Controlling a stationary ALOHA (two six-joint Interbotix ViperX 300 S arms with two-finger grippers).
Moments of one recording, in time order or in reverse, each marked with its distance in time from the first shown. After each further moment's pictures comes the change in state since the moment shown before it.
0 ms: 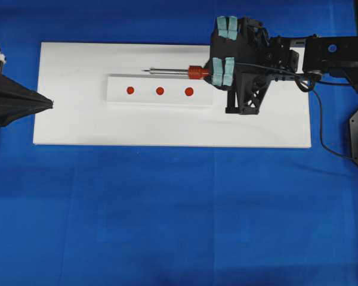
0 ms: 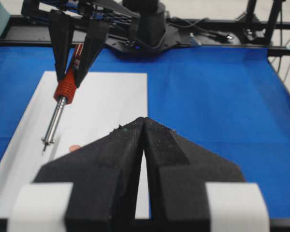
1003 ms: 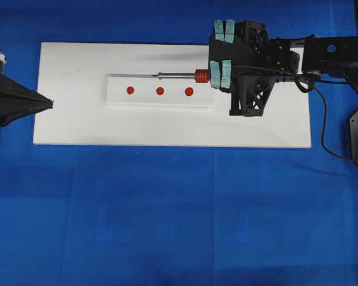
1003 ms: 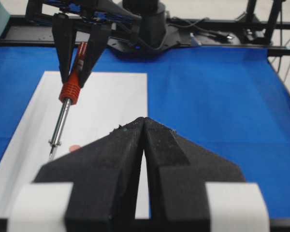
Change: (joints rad) left arm 0.000 0.000 0.000 -0.002 0.000 0.000; right arm 0.006 0.002 -0.006 0.000 0.049 0.000
